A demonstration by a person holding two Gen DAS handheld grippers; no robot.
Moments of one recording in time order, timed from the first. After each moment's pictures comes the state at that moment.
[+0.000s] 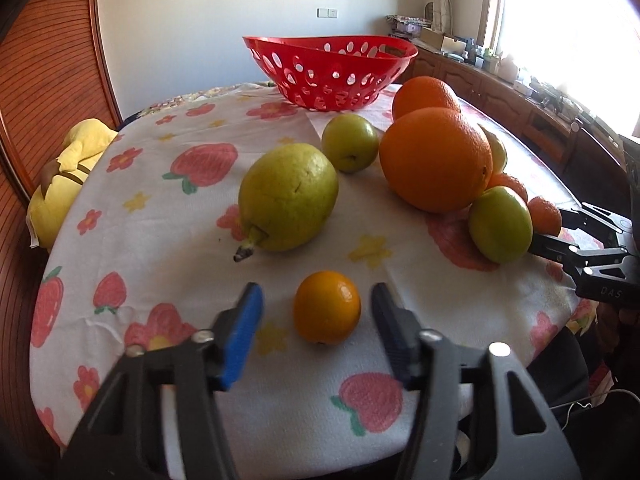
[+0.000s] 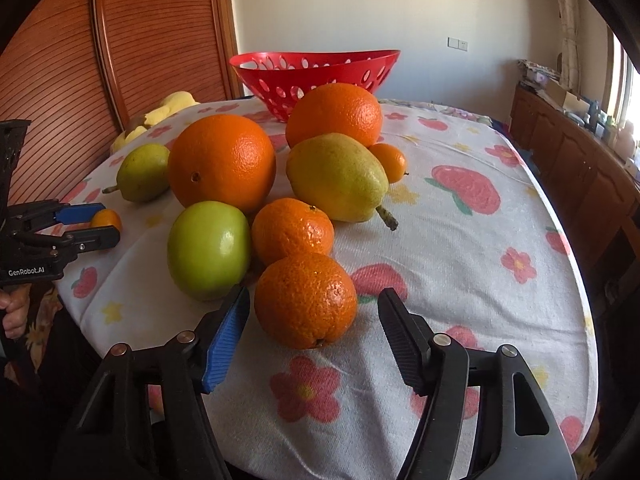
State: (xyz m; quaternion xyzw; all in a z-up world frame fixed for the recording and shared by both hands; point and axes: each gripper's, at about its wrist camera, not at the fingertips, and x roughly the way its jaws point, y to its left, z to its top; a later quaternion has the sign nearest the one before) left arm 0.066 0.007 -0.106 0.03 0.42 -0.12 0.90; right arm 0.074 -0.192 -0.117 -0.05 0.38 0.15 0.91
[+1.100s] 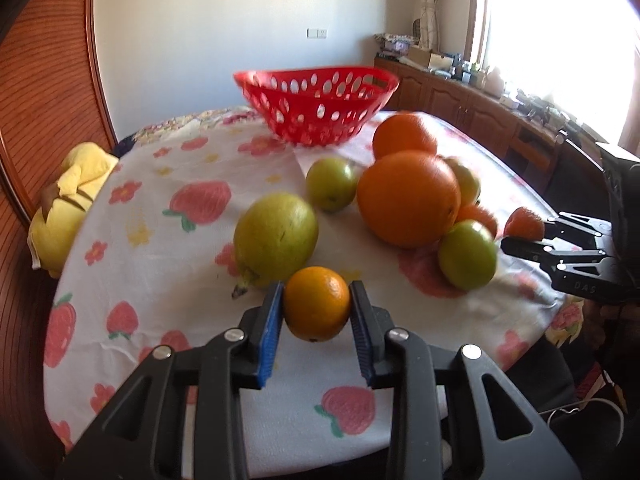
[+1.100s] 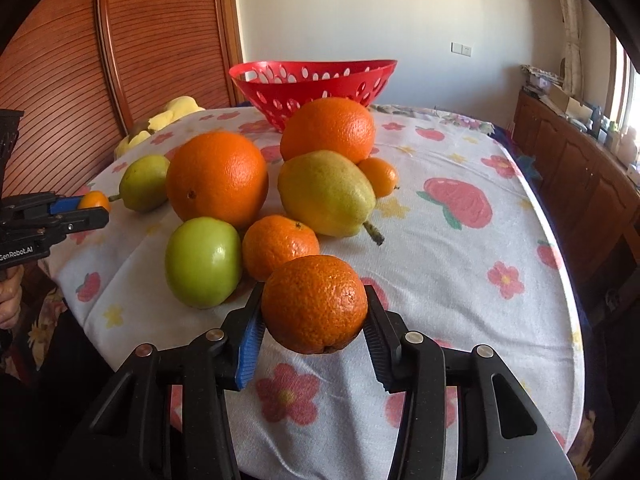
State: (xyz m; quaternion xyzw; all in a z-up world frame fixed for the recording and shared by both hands) left arm 0.056 0.003 -0.069 0.03 0.38 -0.14 0.92; right arm 0.075 -0.202 -0.102 -0.05 0.36 0.16 0.91
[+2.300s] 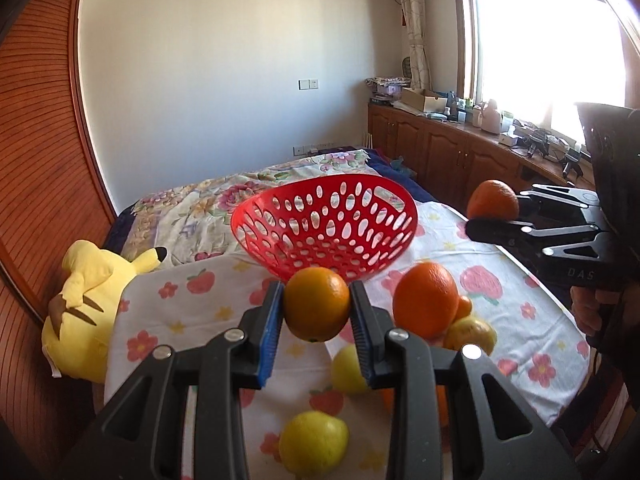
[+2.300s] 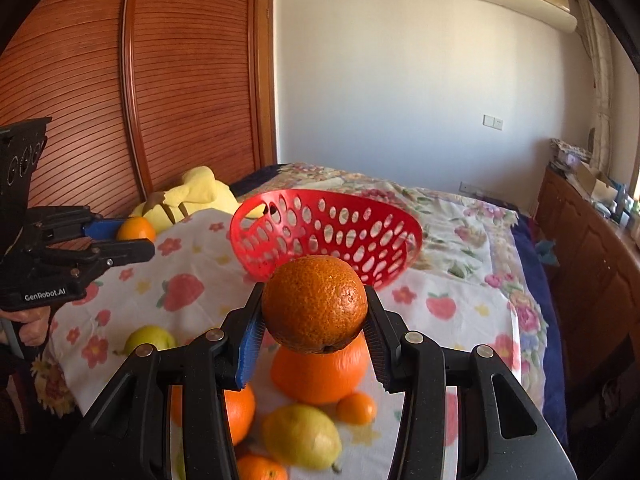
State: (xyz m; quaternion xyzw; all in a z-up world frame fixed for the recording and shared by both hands) left arm 0.177 -0.011 0.039 0.06 0.30 -0.15 0.94; right arm 0.197 -0.172 0.021 -0.09 0.27 0.23 0.93
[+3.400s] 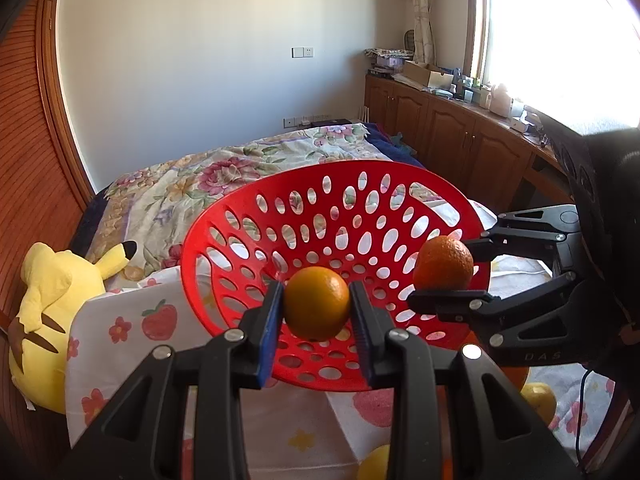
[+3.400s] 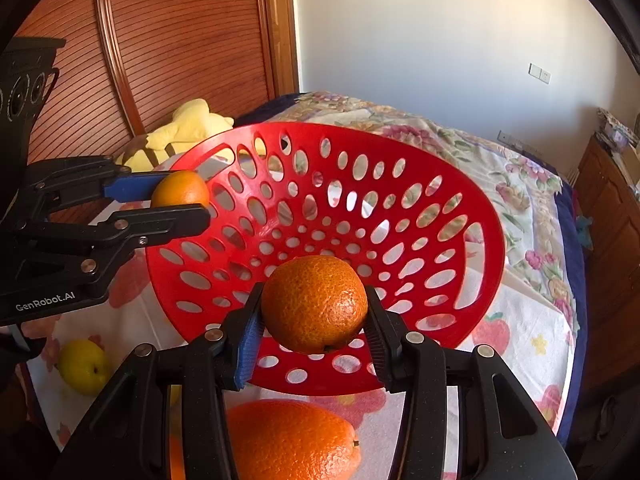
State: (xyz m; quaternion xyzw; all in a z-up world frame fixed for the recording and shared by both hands) left arm 0.317 -0.039 -0.009 0.05 0.35 -0.17 0.92; right arm 0.334 -0.140 -0.042 -0.12 0.40 0.27 0.87
